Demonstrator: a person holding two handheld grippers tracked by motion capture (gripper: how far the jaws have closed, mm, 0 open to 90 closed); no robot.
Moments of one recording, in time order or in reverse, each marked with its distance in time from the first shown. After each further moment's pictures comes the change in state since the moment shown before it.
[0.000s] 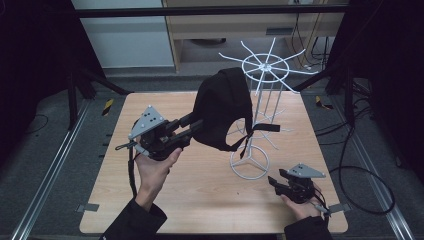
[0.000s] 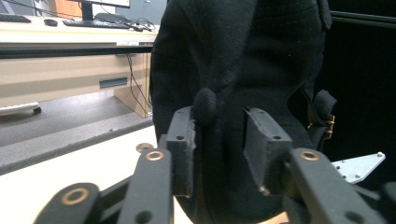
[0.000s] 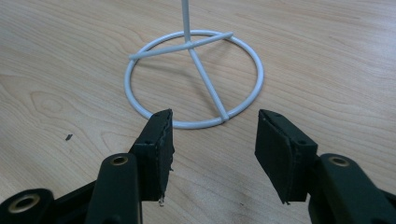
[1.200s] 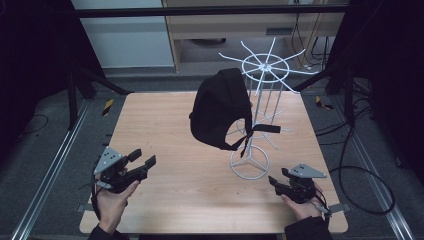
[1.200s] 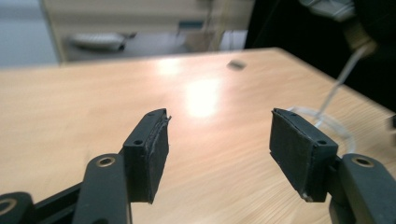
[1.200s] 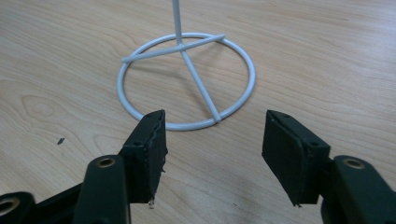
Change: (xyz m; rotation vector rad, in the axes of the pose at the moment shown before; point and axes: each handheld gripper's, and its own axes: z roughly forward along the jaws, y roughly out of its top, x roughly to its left) left arm 0.082 -0.127 -0.087 0.209 0.325 -0.113; right arm -0.002 -0.001 -0.001 -0.013 -0.021 0.011
